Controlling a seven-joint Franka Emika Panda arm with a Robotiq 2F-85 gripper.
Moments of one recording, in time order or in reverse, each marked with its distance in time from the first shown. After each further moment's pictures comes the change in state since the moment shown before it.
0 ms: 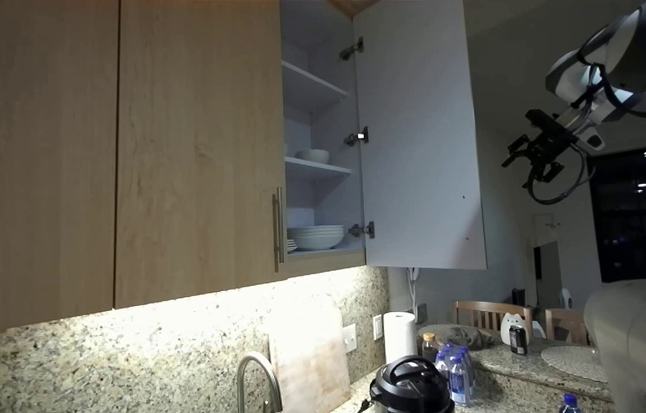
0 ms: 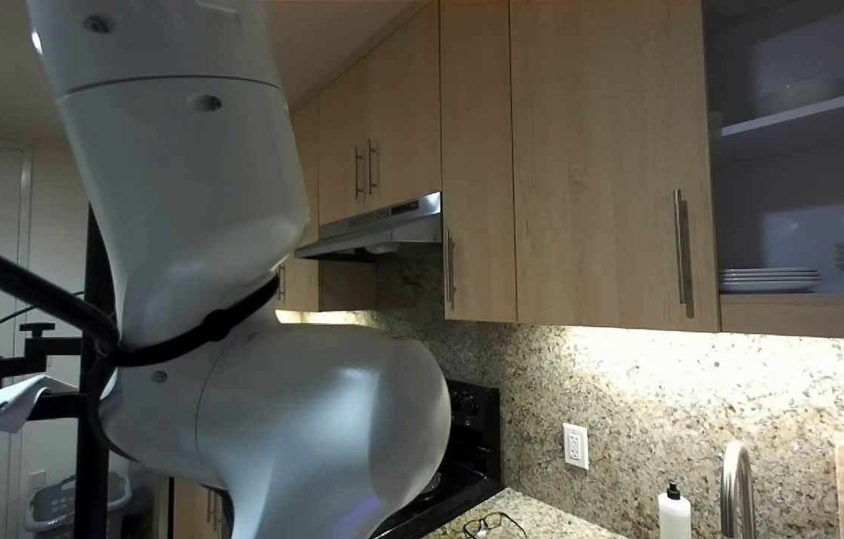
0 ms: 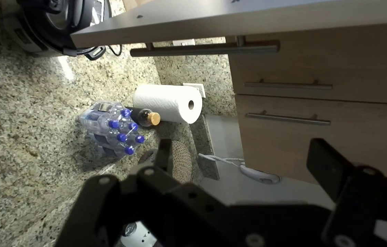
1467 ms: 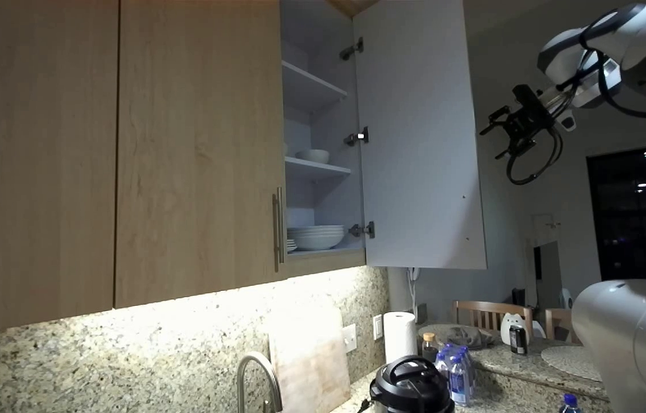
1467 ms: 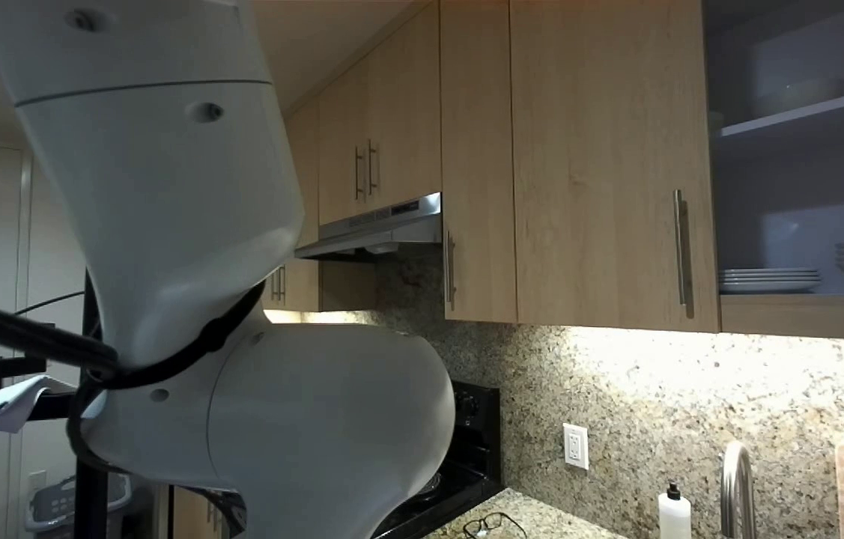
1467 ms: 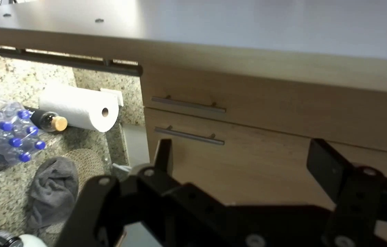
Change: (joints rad) arm 0.148 -0.129 0.075 0.148 -0.013 0.080 -0.051
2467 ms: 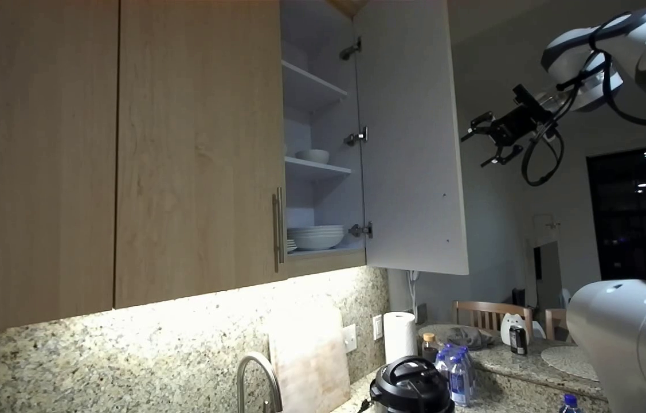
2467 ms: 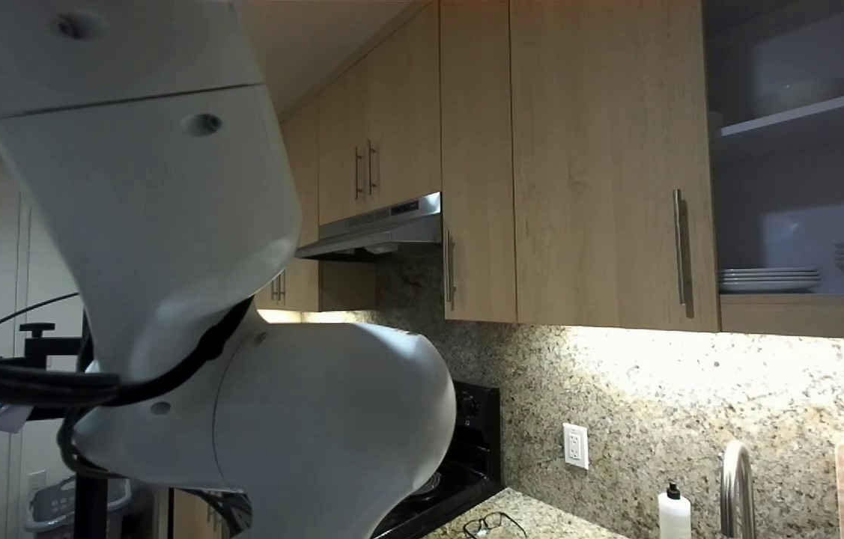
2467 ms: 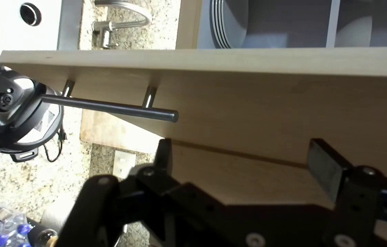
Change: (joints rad) arm 0.072 -0.093 0.037 0.043 -0.028 -0.450 -0.083
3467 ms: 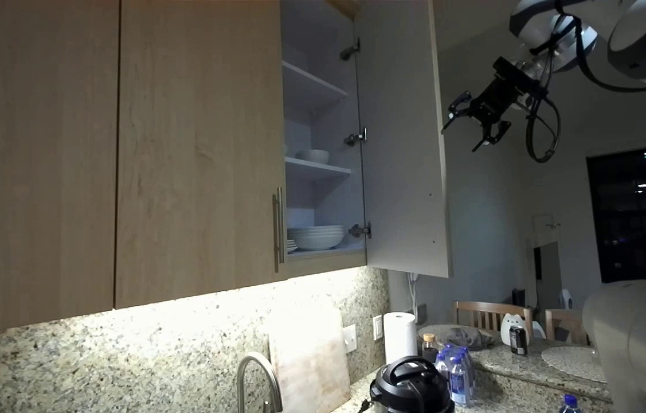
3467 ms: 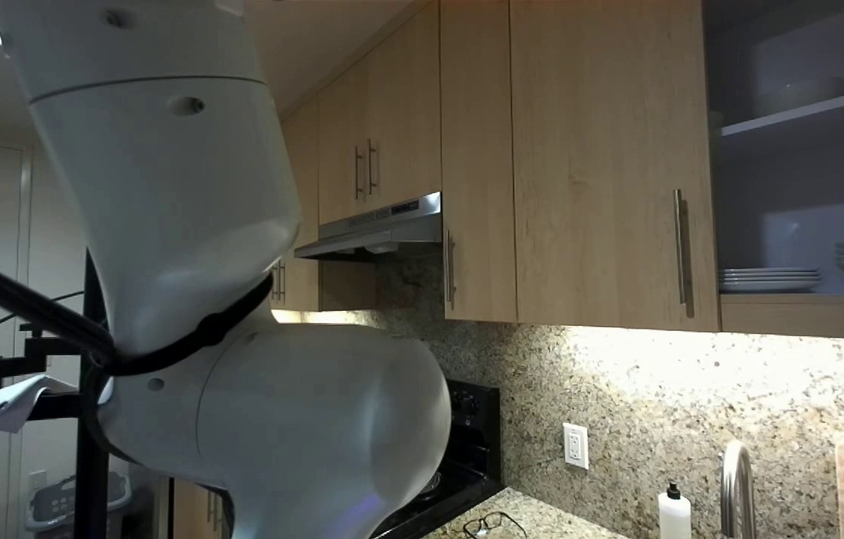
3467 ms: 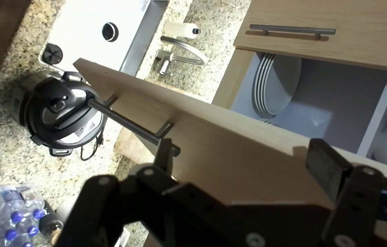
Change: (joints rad) arm -0.207 0.156 0.239 0.026 -0.076 -0.214 -0.108
